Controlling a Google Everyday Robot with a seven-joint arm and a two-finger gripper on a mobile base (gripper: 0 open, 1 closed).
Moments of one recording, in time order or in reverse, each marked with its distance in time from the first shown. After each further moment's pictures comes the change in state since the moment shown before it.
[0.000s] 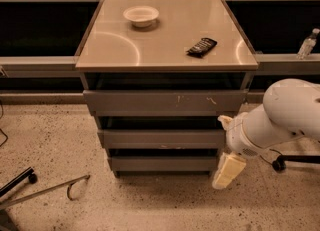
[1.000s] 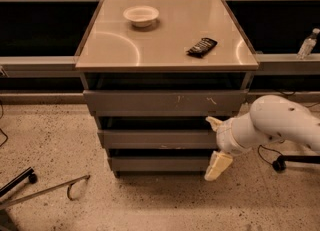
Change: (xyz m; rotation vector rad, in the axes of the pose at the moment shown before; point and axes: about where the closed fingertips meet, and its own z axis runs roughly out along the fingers) arm 0.013 -0.042 0.083 0.024 -0.115 -0.117
